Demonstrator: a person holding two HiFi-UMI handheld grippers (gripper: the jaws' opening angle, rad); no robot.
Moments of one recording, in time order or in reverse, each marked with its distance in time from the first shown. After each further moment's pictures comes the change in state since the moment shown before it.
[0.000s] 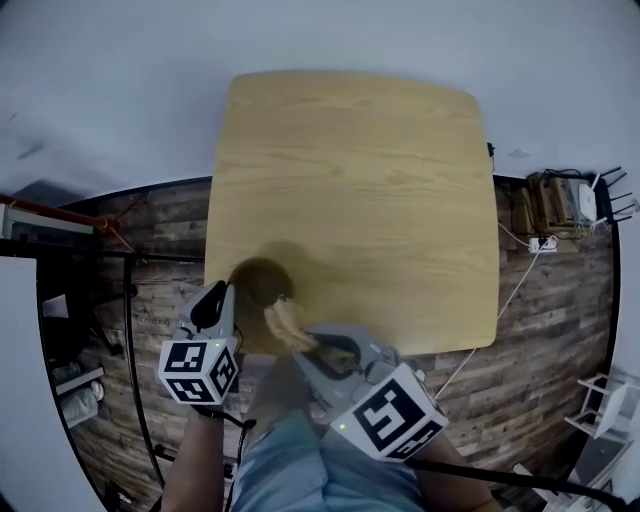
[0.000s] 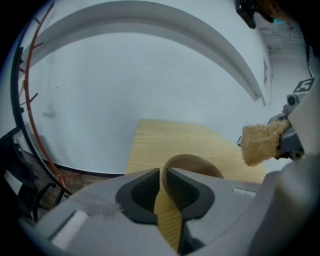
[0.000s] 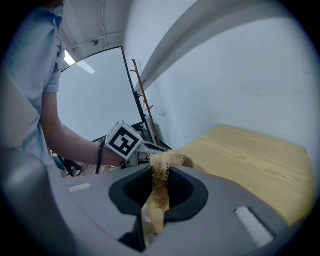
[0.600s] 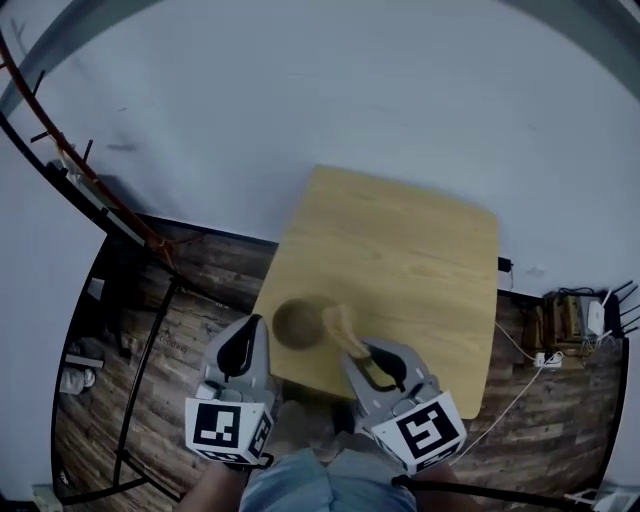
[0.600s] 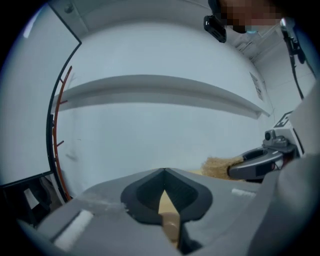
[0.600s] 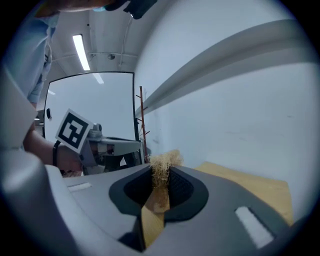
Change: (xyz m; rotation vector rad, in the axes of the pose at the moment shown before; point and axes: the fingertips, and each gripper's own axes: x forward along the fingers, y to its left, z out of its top) left arm -0.150 -0.080 0.133 0.065 -0.477 0.195; right arm -0.085 -0.017 0.074 -0.132 -0.311 -0.121
